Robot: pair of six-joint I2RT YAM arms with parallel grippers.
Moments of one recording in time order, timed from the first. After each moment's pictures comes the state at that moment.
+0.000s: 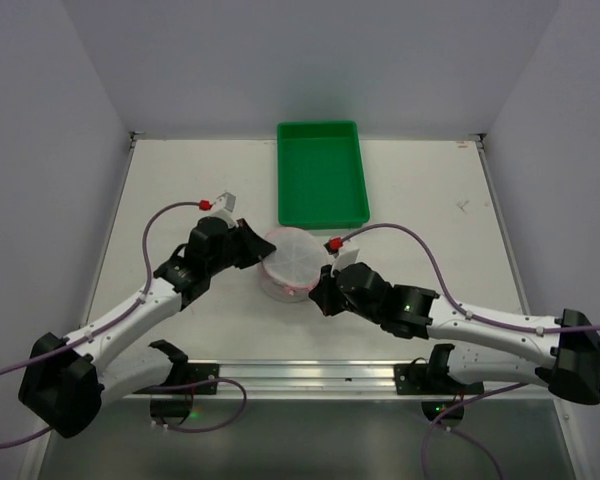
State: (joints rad) left arm -0.55 1.01 0.59 -0.06 0.08 -0.89; right arm 1.15 1.05 0.69 -0.21 0.30 0.67
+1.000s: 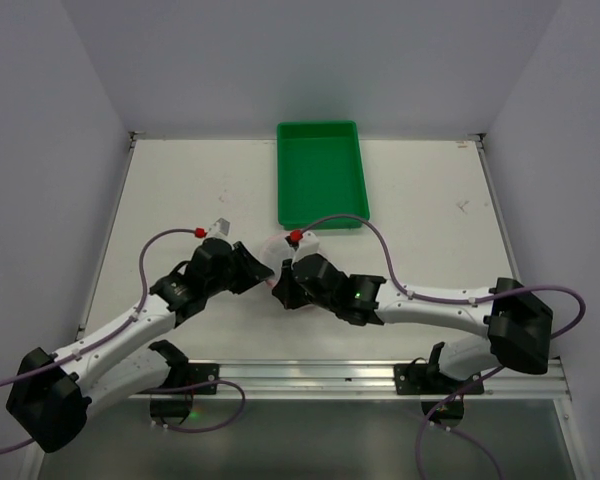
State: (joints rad) left arm -0.62 0.93 0.53 -0.24 0.02 -1.07; right arm 1.17 1.42 0.88 -0.04 0.24 0.76
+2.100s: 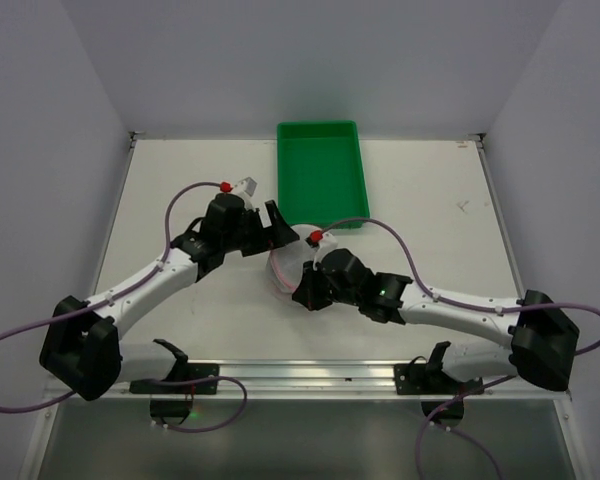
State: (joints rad) left arm -0.54 1.28 0.84 -0.15 0.22 -0.76; right arm 1.04 1.24 0.72 -0.10 0.03 0.68
